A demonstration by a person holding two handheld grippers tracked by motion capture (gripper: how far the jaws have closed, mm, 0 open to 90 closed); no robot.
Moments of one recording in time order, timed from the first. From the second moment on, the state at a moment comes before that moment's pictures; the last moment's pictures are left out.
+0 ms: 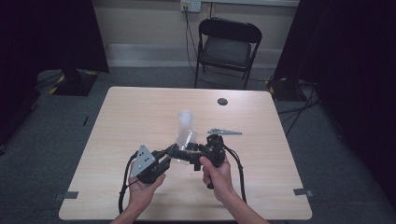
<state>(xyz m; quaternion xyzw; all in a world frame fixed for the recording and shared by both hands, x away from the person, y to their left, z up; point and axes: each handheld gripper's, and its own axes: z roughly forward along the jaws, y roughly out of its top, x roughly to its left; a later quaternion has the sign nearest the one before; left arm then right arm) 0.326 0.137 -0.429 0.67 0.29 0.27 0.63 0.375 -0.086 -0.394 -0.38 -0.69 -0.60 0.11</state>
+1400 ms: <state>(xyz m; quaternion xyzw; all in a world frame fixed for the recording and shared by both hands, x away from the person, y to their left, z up) 0.339 0.172 -0.421 0.71 0.39 0.11 0.58 0.369 -0.112 -0.396 -0.32 -0.75 -0.57 0.02</state>
